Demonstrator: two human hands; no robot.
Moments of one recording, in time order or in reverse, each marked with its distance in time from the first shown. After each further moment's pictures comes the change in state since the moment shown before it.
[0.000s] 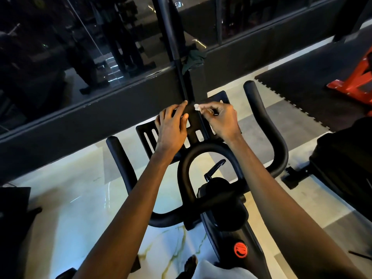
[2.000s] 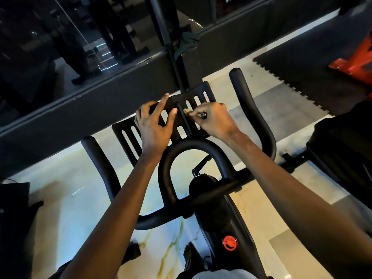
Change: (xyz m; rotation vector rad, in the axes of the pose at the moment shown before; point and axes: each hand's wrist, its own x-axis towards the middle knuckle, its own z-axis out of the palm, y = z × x) left_hand -0.004 0.010 0.021 -0.037 0.179 -0.103; right_hand 0.004 0.031 -0.028 -0.156 -0.222 -0.081
